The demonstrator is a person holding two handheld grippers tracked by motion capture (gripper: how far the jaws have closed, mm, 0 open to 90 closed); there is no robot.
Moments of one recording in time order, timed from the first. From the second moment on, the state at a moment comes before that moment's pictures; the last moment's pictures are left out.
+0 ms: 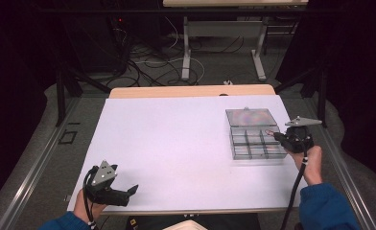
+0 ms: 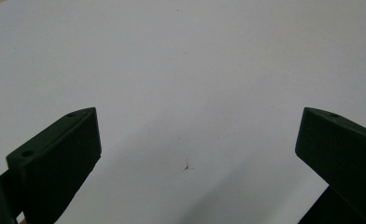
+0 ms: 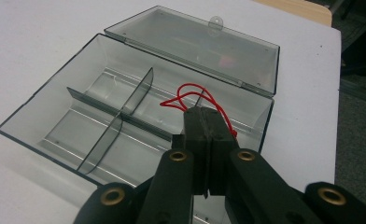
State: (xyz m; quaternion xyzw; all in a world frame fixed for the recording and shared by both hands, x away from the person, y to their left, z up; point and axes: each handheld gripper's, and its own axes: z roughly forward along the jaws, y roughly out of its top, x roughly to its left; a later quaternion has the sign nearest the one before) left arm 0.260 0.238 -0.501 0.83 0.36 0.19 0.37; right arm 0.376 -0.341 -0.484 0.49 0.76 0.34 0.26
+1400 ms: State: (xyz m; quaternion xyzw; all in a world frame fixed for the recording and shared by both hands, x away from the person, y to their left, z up) left arm 0.261 0.238 -0.501 0.84 0.35 0.19 0.37; right arm 0.414 -0.343 -0.504 0.52 0.77 0.29 0.24
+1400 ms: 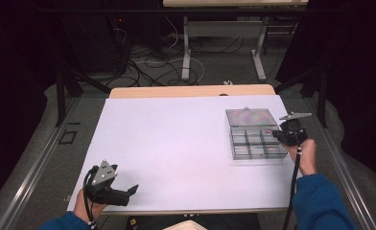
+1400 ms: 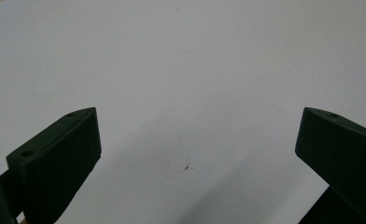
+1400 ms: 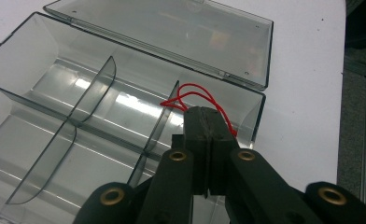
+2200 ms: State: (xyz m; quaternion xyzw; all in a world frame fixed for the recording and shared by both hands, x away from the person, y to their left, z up) left arm 0.260 0.238 -0.501 0.84 0.35 0.19 0.37; right arm 0.401 -0.345 -0.500 0.52 0.77 0.32 0.21
